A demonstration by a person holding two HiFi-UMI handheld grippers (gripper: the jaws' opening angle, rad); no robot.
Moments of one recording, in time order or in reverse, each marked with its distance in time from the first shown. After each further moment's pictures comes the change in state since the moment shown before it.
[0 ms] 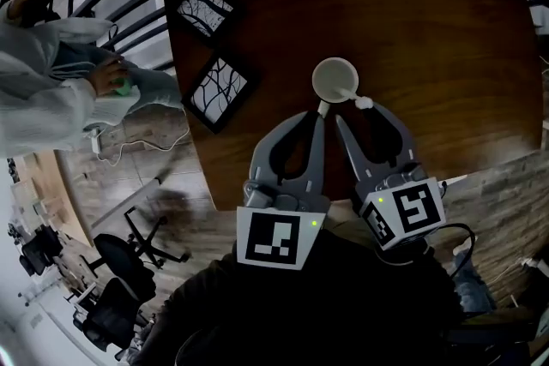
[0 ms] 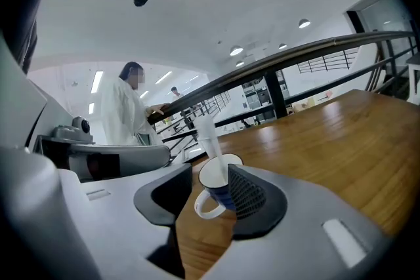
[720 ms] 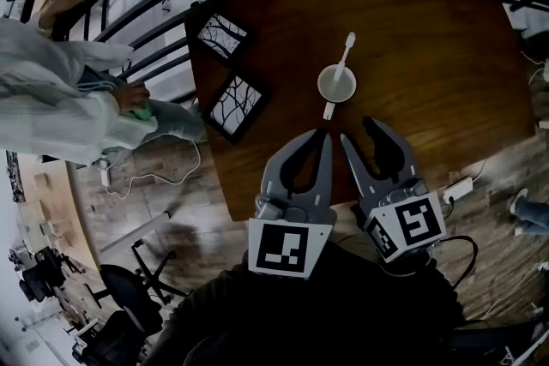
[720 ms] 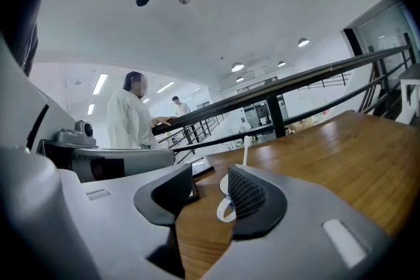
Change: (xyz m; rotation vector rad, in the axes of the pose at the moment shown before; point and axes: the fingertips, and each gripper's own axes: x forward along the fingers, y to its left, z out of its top) left arm -0.056 -0.020 0.017 0.058 -0.110 -0.071; right arm -0.049 0.043 0.017 -0.047 -0.126 -0.041
